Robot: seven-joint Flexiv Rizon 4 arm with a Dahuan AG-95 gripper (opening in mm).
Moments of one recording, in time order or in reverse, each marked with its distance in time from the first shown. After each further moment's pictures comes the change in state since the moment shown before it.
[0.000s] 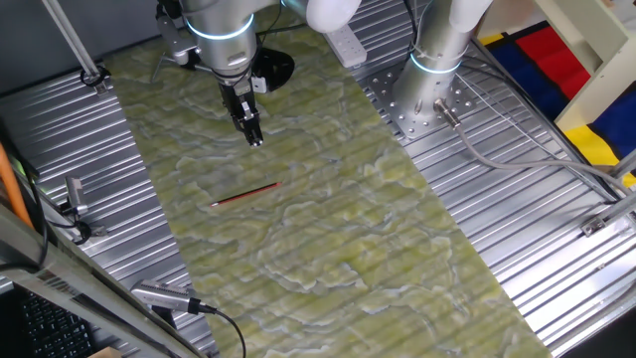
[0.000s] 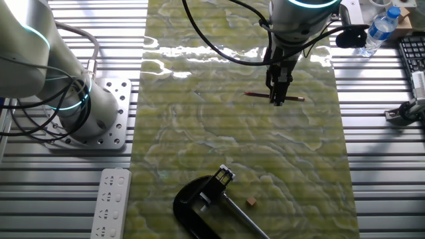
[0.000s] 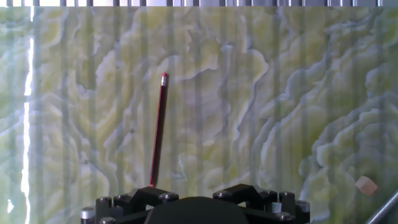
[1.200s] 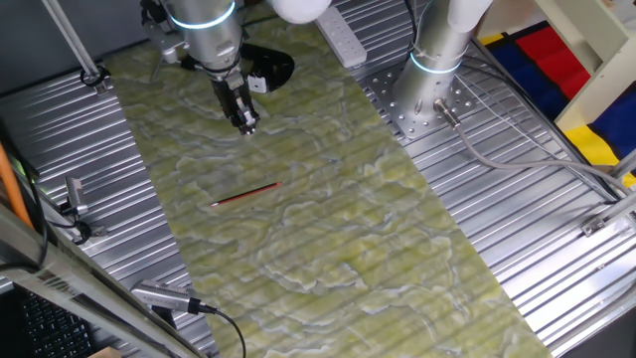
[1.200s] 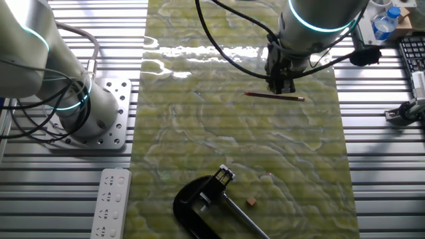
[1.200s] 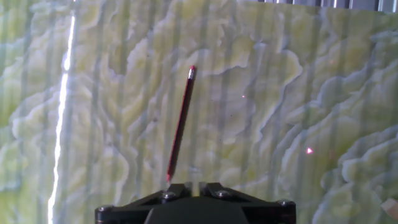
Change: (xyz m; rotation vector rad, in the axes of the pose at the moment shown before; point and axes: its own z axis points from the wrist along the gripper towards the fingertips) arm -0.005 0.010 0.003 -0.113 0.042 -0.085
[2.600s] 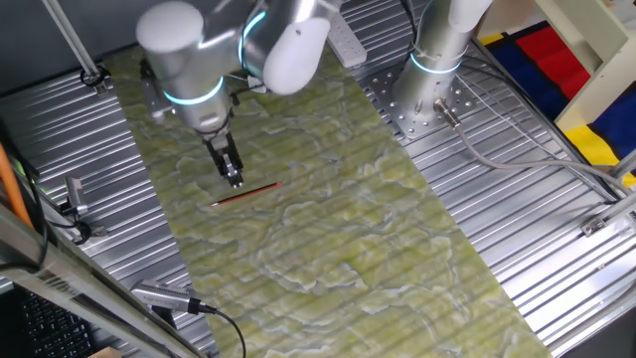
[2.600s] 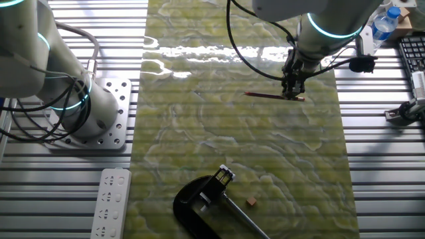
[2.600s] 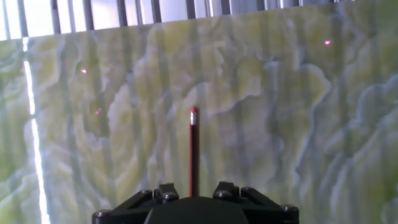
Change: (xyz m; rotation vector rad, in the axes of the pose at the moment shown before) arm -0.060 0.021 0.102 0.043 0.008 0.188
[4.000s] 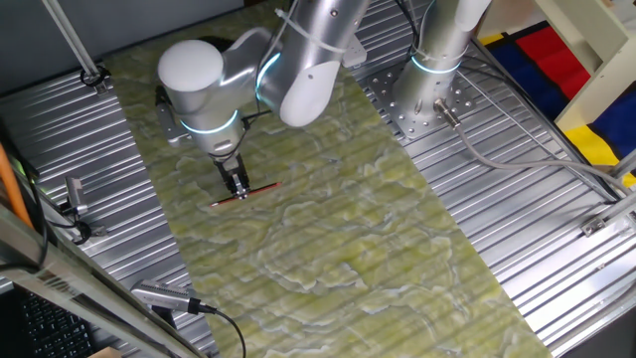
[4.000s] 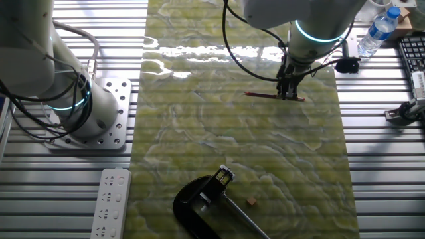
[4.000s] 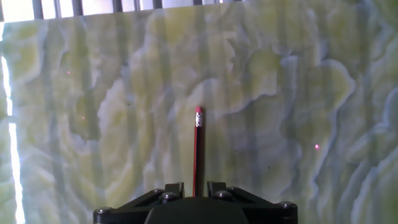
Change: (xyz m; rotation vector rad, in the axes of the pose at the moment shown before) arm 0.003 0.004 0.037 0.046 -0.026 -0.032
